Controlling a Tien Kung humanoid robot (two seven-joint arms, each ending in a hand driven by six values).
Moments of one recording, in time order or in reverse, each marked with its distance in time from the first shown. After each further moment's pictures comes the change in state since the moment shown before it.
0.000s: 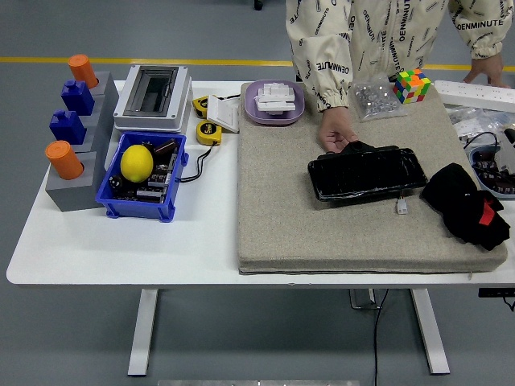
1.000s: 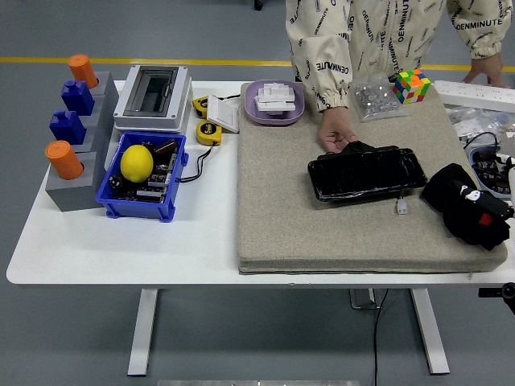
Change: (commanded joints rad) left arm 0.001 0.006 0.004 0.000 0.001 0.001 -0.001; right arm 0.009 0.111 -0.073 -0.201 -0.209 -0.054 0.101
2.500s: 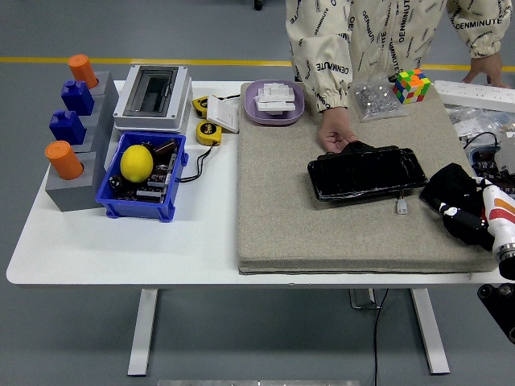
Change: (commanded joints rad) left arm -0.011 -0.009 0.004 0.001 -0.012 -0.002 0.000; right arm 0.087 0.084 -0.077 -0.224 0.088 -0.002 0.055
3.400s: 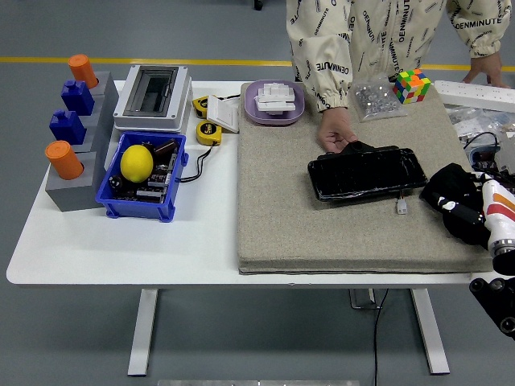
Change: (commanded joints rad) left arm -0.002 0.000 0.013 0.001 -0.009 -0.001 0.000; right arm 0.051 0.022 -0.044 -0.074 0.068 -0.076 0.017
